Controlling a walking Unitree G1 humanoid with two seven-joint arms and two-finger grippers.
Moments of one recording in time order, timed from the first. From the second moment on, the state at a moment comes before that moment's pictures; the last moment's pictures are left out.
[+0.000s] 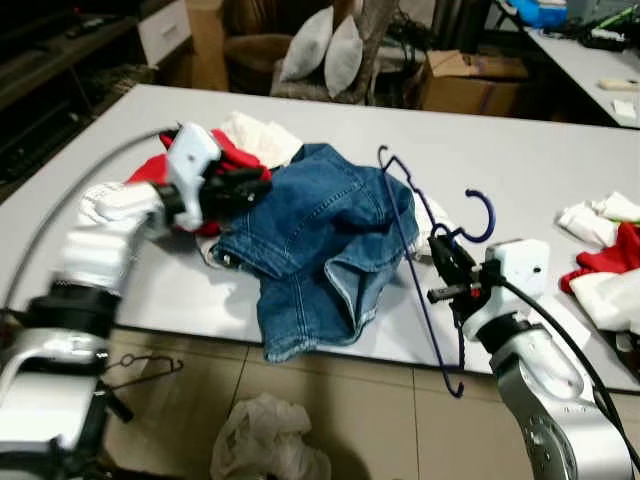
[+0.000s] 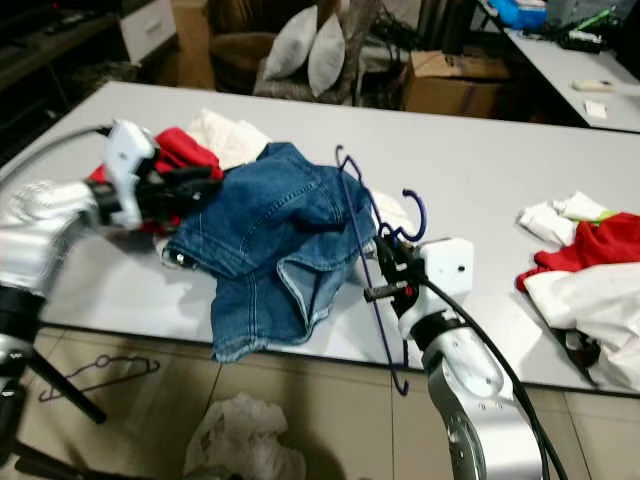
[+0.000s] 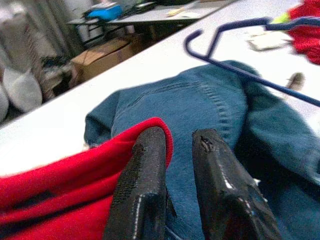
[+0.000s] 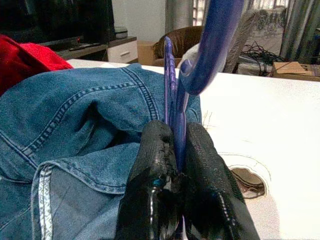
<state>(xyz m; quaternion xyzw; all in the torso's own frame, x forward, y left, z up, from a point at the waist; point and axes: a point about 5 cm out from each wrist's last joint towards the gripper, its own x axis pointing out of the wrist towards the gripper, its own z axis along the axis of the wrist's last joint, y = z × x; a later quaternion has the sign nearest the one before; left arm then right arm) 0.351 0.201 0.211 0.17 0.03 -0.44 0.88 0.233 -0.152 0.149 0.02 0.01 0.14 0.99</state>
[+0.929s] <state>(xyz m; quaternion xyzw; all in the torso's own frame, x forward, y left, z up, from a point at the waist) 0.289 0.162 0.196 -0.06 -0.08 -0.28 0.95 0.228 -0.153 0.157 0.03 0.00 0.10 0.99</state>
